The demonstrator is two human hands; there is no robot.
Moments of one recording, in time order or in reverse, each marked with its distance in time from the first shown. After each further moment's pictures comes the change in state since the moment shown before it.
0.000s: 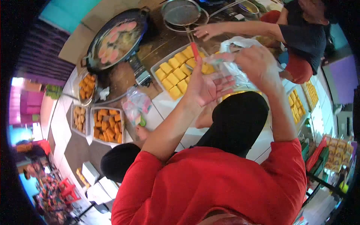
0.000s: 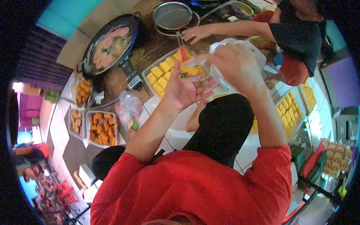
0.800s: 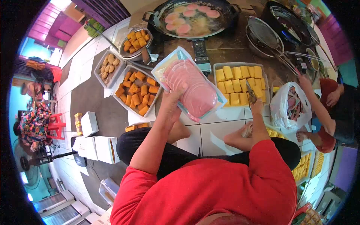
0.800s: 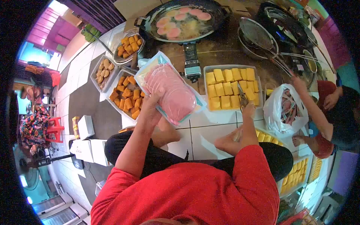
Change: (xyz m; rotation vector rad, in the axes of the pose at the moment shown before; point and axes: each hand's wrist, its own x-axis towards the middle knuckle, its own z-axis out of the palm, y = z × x) left_hand -0.263 0.084 -0.054 0.388 0.710 1.057; right_hand -0.068 -0.075 0.418 0.057 -0.610 0.773
